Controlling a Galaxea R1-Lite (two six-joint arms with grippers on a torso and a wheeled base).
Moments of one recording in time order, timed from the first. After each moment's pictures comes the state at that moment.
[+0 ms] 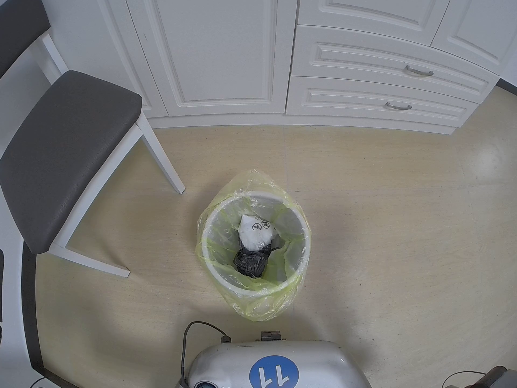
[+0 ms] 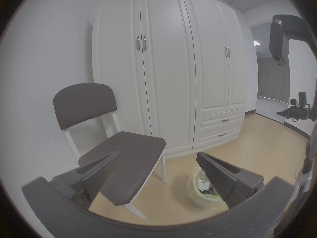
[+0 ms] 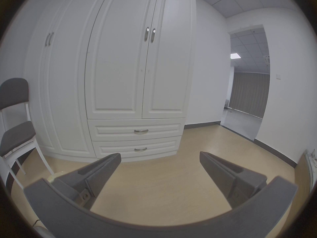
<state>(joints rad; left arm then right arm) -0.04 0.35 -0.27 -0.41 -0.06 0.12 0.05 0.73 -0.05 -1.05 -0.41 -0.05</state>
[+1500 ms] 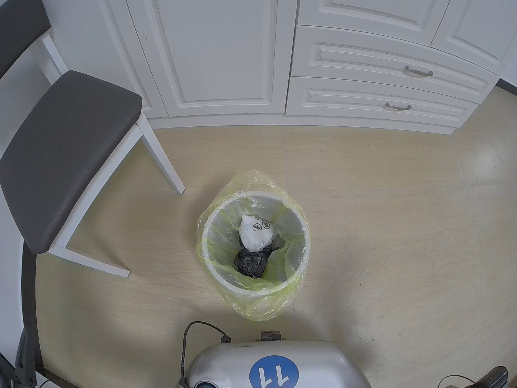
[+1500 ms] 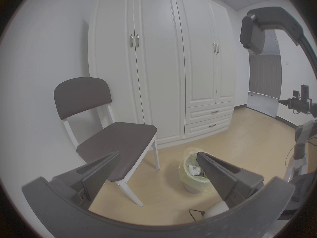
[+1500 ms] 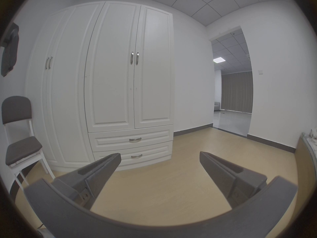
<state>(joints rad) 0.00 0.02 -0.20 -0.09 -0.17 0.13 0.00 0.01 -0.02 -0.48 -0.43 0.03</state>
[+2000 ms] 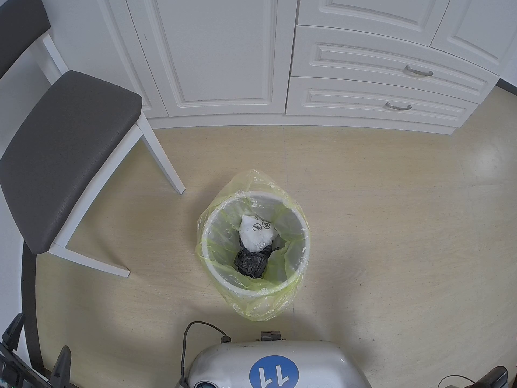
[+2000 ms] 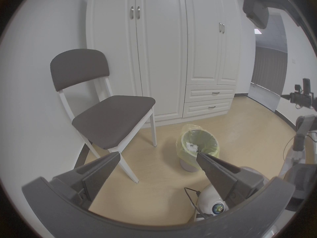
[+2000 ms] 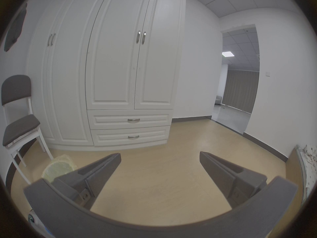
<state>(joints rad) 0.00 0.01 -0.02 -0.06 -0.15 0.12 0.00 0.01 -0.02 -0.30 -0.42 -0.01</state>
